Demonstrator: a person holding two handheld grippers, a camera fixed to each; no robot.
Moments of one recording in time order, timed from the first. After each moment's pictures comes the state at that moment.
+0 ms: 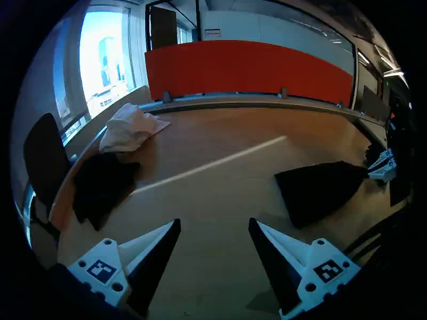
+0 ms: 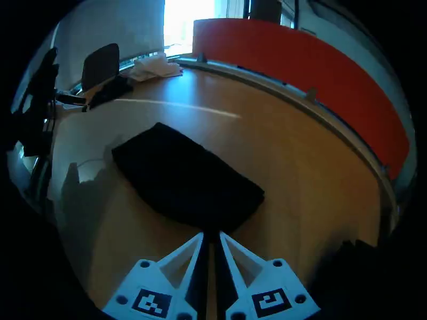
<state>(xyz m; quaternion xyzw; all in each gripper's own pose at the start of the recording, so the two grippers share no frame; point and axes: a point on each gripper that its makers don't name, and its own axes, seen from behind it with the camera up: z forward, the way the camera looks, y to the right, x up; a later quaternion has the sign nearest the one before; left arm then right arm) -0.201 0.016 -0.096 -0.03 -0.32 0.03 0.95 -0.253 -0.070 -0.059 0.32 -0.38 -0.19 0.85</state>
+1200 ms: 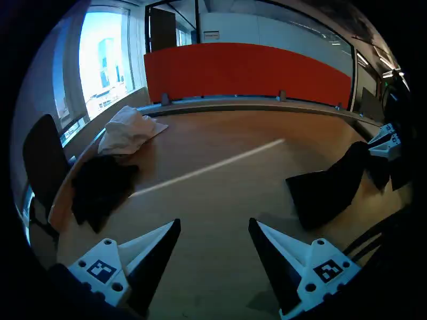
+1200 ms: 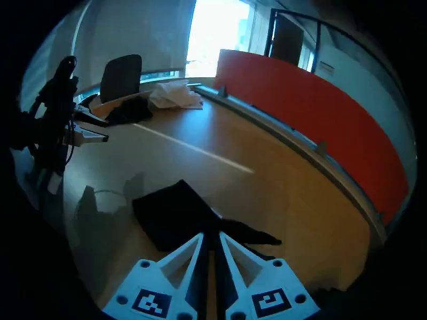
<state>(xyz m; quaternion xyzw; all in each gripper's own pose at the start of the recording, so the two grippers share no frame) -0.195 0.018 -0.094 -0.03 -0.31 0.03 0.95 -0.174 -0.148 -0.036 0.38 -0.30 -0.22 0.84</state>
